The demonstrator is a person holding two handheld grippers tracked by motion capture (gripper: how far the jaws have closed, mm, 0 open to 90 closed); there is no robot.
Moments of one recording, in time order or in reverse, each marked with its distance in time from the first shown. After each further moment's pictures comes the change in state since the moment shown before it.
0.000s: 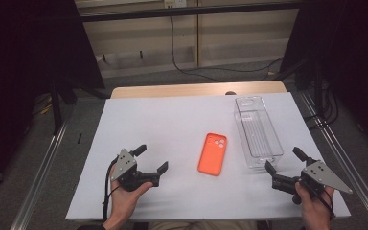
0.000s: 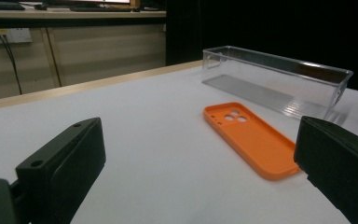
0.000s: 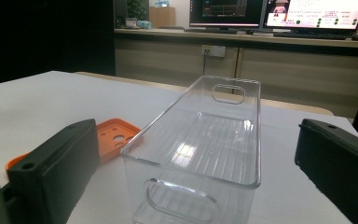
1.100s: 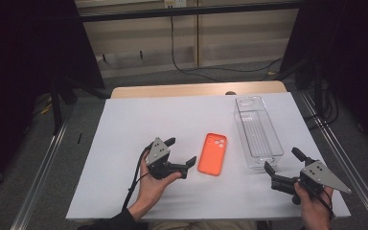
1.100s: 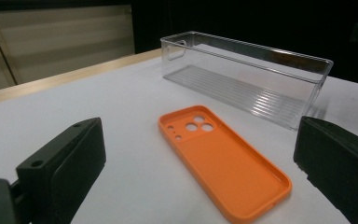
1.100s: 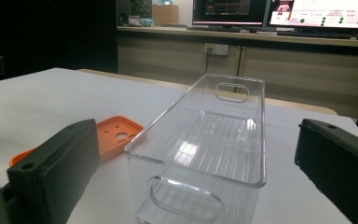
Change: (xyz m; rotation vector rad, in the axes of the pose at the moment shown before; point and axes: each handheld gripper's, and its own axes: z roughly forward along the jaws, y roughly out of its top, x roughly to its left) left arm -0.031 0.015 0.073 0.106 -0.116 0.037; right arm 0.001 0.000 0.000 0.009 0.010 -0.010
